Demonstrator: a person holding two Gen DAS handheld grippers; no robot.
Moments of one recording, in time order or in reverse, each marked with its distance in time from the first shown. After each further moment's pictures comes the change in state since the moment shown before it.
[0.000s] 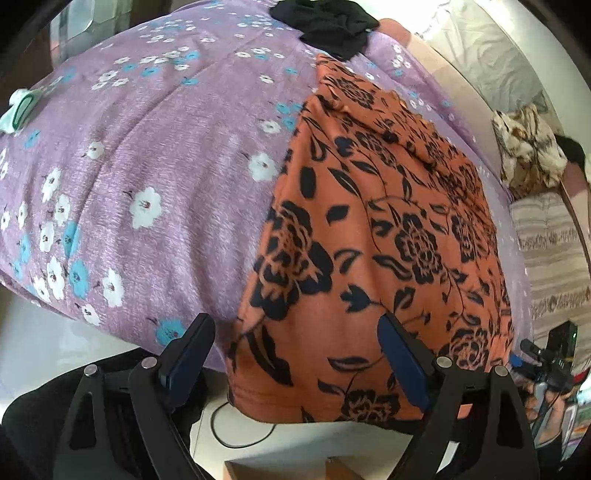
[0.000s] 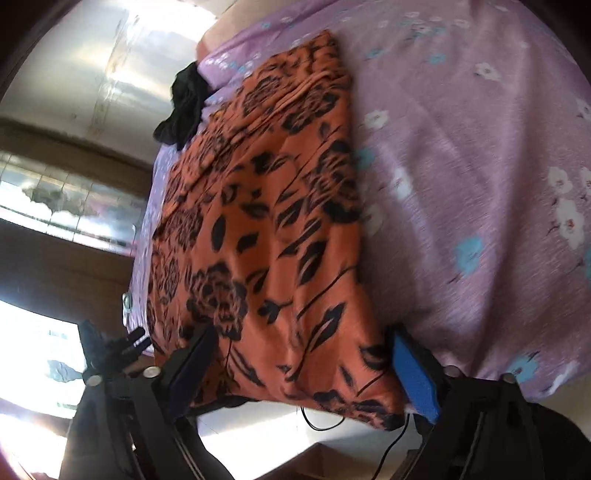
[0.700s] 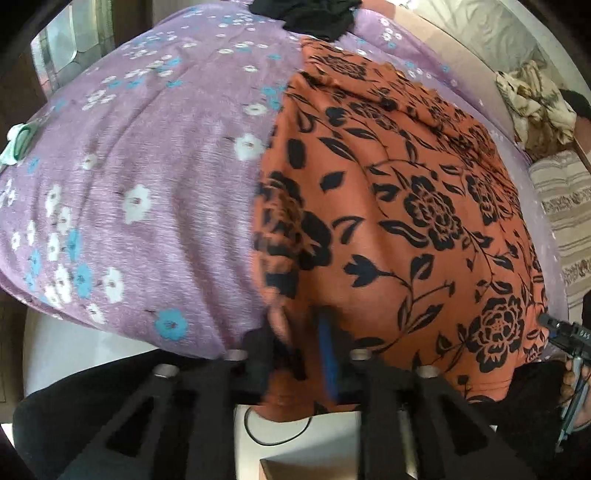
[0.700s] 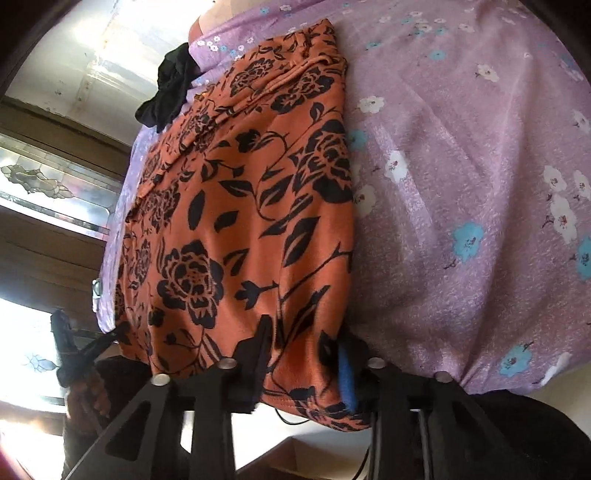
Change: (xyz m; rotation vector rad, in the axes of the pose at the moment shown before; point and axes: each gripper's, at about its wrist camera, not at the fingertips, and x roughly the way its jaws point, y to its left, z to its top) left arm 0.005 -0.019 -0.017 0.100 0.024 0.103; right arm 0.011 0.012 -0.003 -0.025 0.032 -0.091
